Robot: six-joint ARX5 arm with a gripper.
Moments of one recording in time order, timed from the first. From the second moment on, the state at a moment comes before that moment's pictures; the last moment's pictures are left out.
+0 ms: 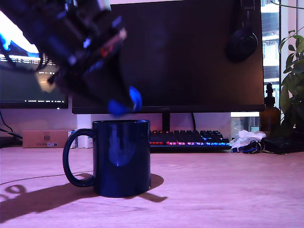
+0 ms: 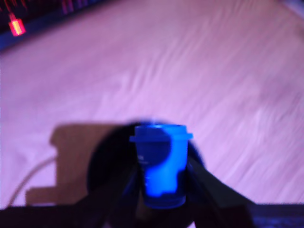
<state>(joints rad) -0.71 1.36 0.84 -0.27 0.17 -0.10</state>
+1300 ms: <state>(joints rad) -0.70 1.36 0.84 -0.31 0.21 -0.09</state>
